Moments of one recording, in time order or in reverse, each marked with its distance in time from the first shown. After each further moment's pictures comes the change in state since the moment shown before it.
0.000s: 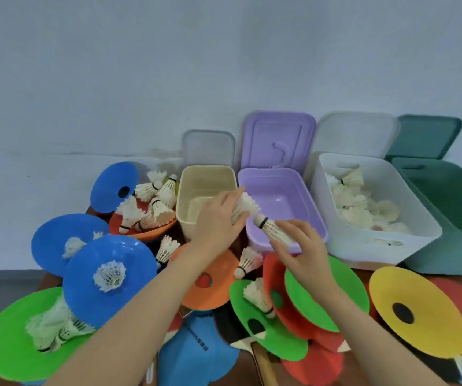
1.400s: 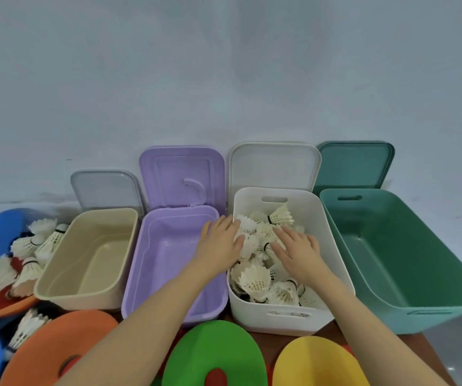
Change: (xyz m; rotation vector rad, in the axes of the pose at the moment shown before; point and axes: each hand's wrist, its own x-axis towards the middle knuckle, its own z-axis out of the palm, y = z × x) left_hand 0.175 0.118 0.242 0.381 -0.389 -0.076; right_hand 0.114 0.276 -0.149 -0.479 -0.546 0.340
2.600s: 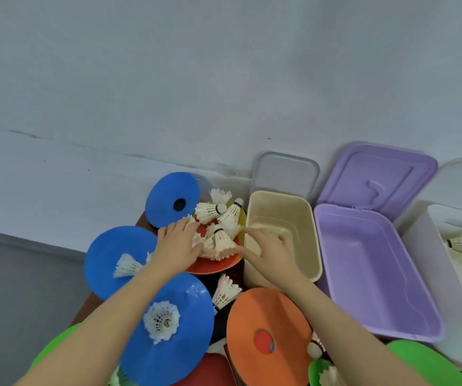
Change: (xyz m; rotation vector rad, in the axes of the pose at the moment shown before) left_hand -0.220 -0.437 -0.102 0.049 0.040 -0.404; right_hand 0.029 -0.453 0.145 0.213 -0.024 -0.366
